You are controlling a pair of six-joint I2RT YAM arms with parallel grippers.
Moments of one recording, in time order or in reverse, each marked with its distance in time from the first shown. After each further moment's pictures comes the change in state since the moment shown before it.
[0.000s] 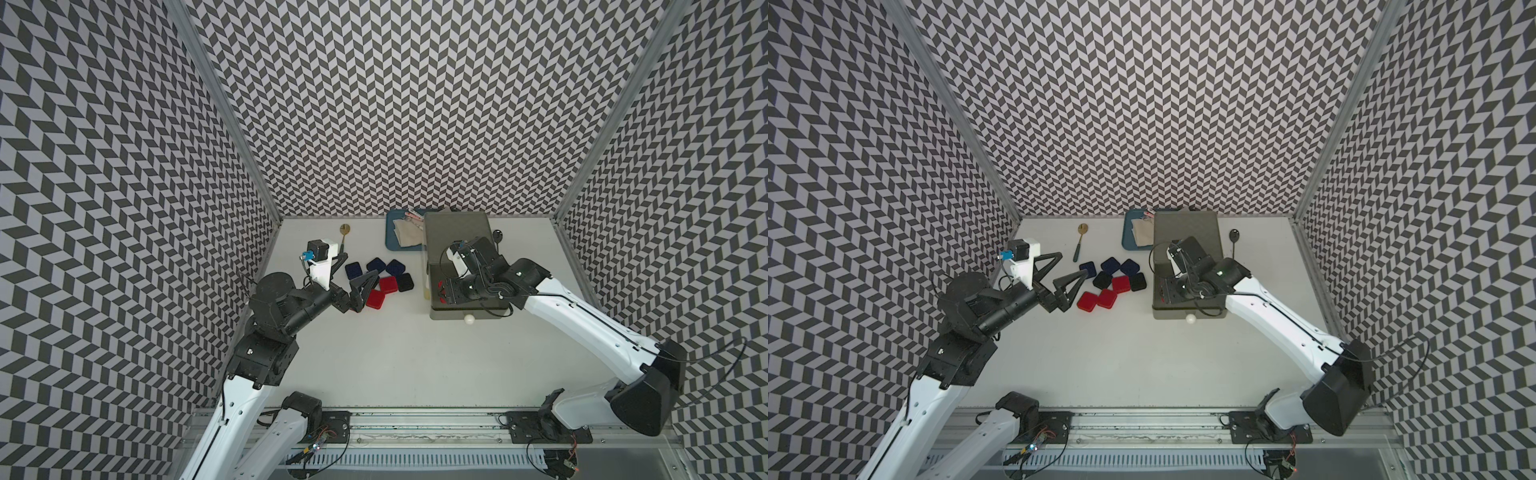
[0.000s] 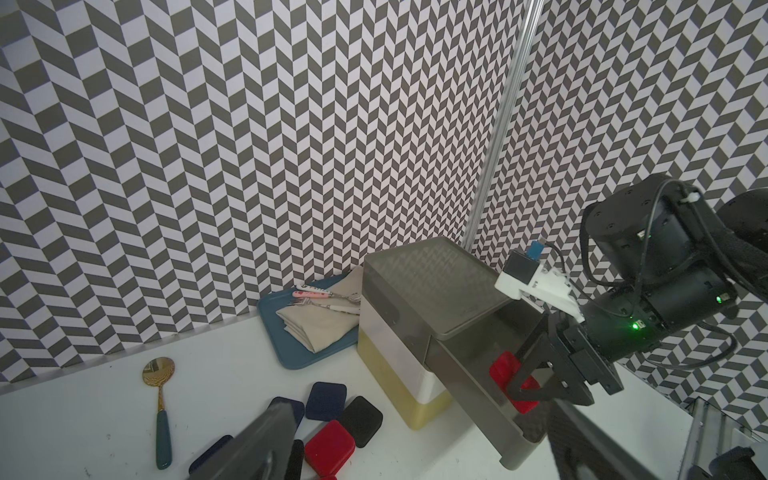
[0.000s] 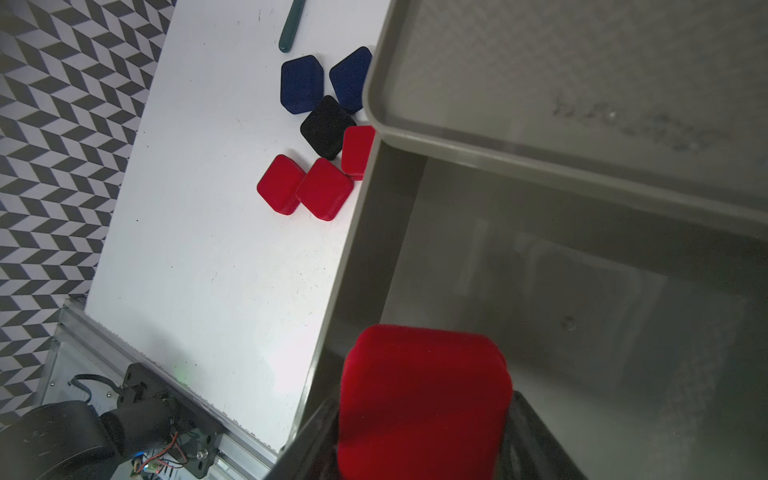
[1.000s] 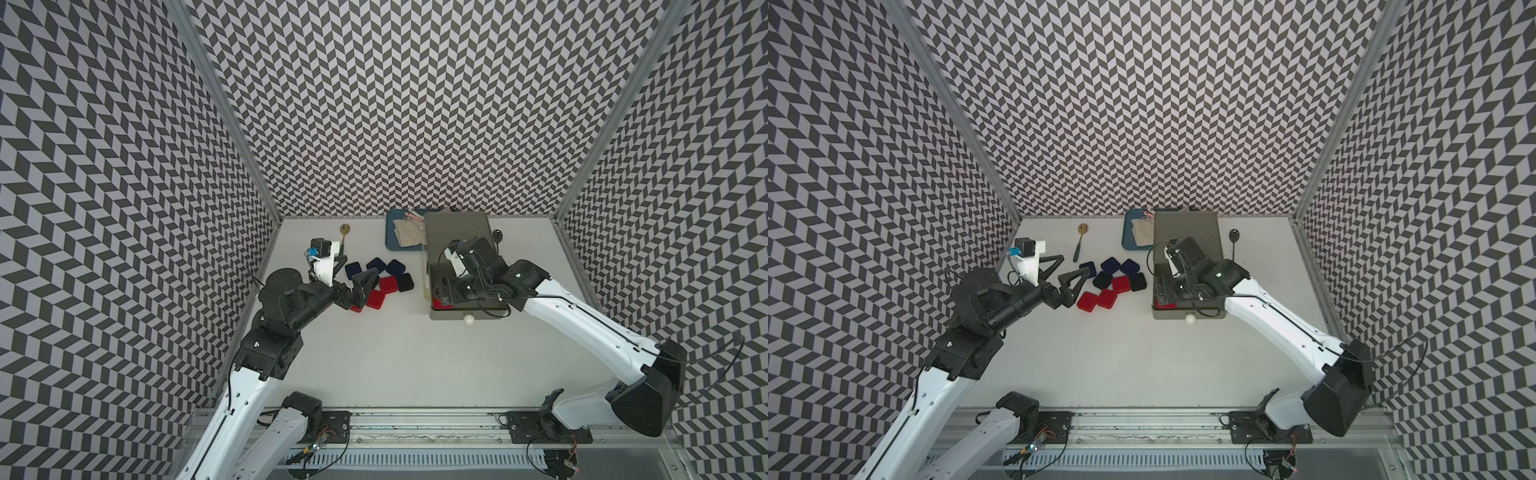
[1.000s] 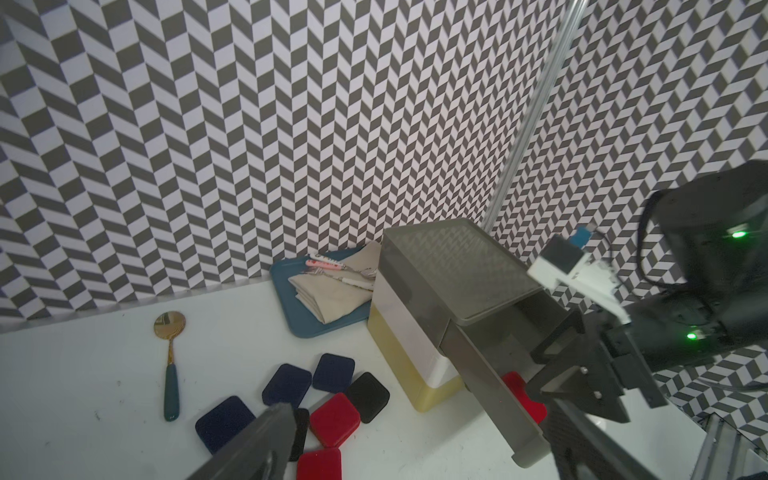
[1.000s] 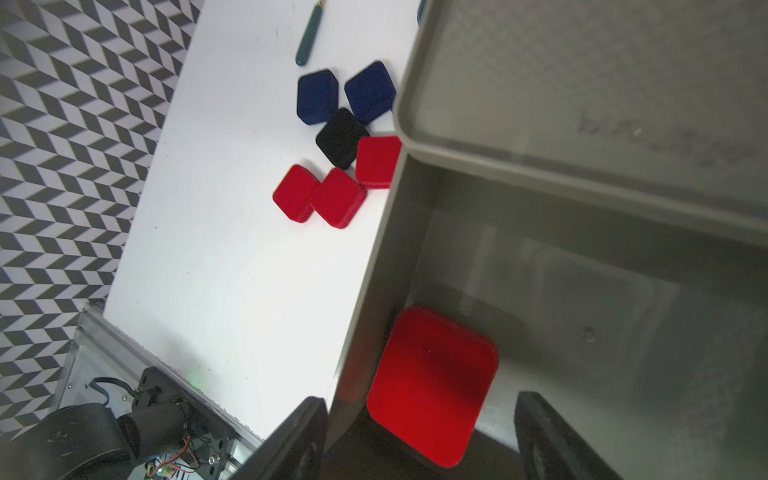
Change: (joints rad) left arm 0.000 0.069 -0.012 -0.034 -0.089 -0.065; right arm 0.011 -0.031 0.015 0.033 0.024 0.012
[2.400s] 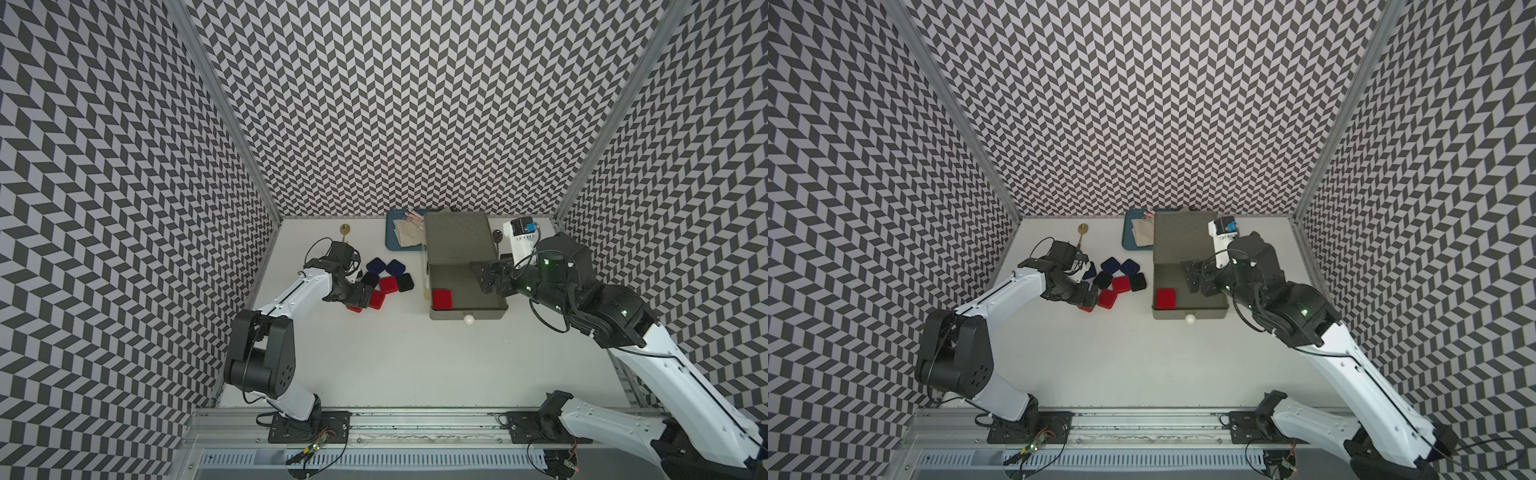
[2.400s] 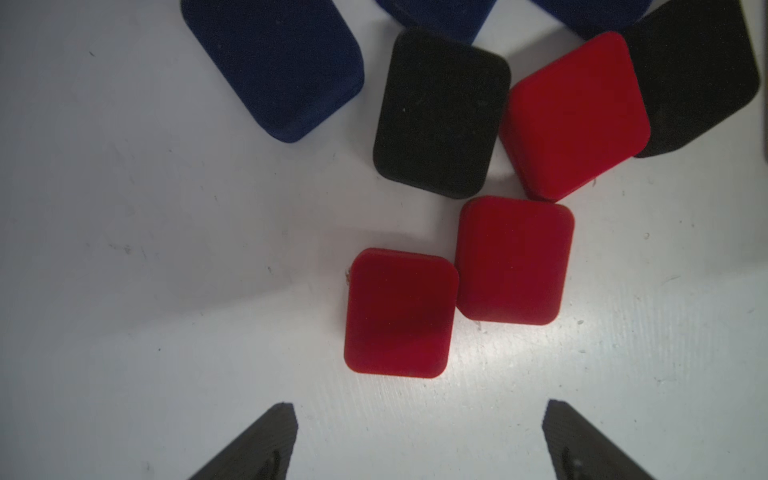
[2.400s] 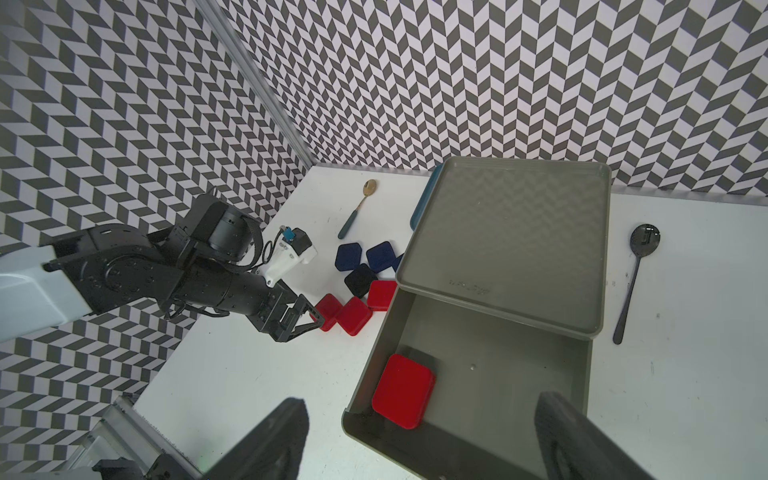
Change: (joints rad) left arm 0.085 0.824 0.208 -0.448 -0.237 0.192; right arm -0.035 -0.353 0.031 0.008 0.163 -0.096
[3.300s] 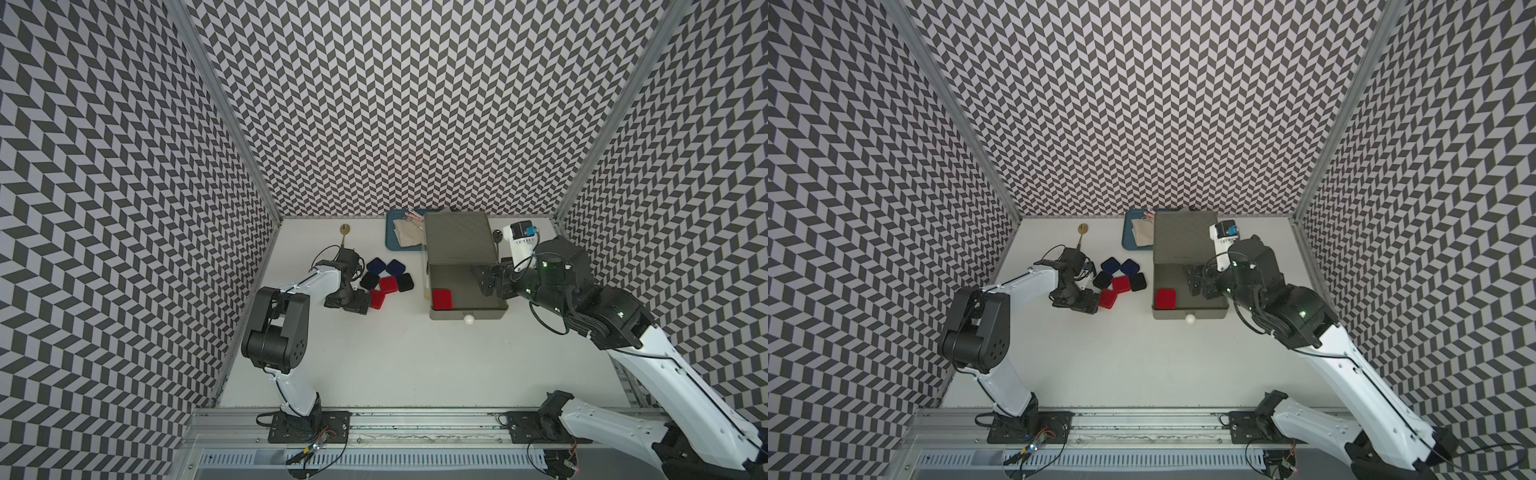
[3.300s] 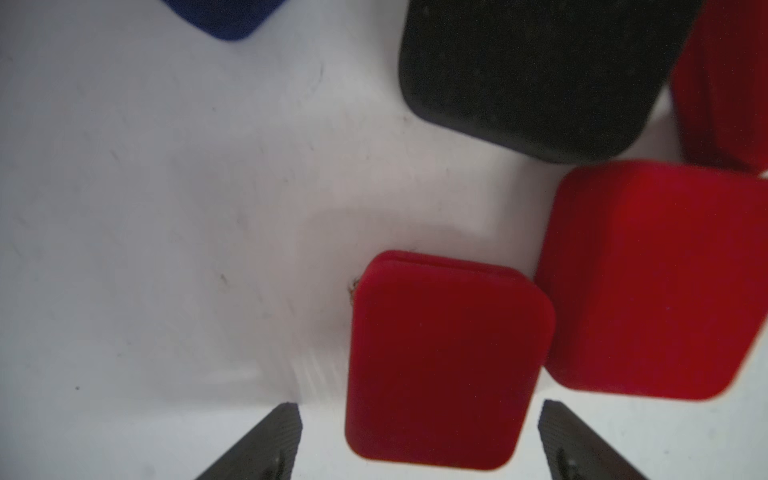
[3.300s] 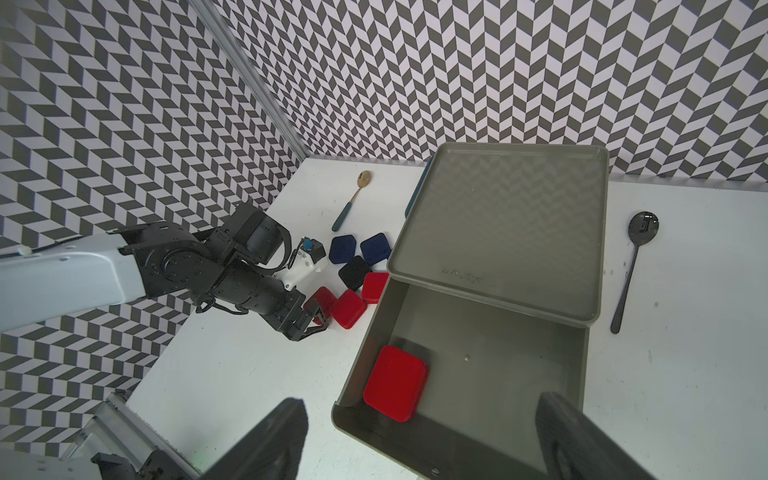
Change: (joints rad) left arm -0.002 0.178 0.000 0.026 -0.060 0.001; right arm -0.021 -0.021 -0.053 0.011 -0.014 0.000
